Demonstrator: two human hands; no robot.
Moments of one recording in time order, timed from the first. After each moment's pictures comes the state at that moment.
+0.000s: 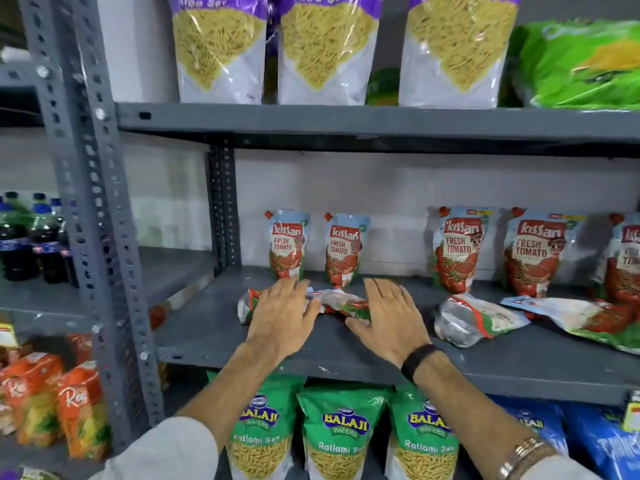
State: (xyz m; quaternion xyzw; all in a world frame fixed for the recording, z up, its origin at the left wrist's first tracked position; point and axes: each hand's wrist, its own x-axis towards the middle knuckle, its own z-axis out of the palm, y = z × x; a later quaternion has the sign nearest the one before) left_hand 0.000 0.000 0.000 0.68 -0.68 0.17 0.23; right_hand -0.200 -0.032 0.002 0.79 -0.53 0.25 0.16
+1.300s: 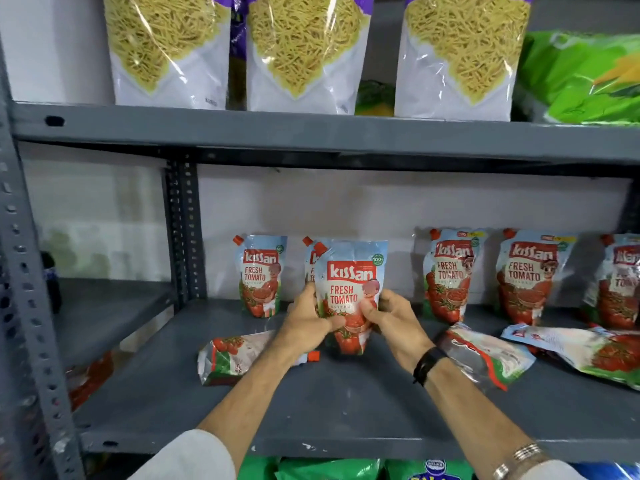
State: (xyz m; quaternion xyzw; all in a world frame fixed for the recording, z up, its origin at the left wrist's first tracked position) left_hand -0.036 -0.101 0.034 0.54 -0.60 -0.32 0.50; right_hand -0.210 -0.130 0.022 0.59 -0.36 0.54 -0.48
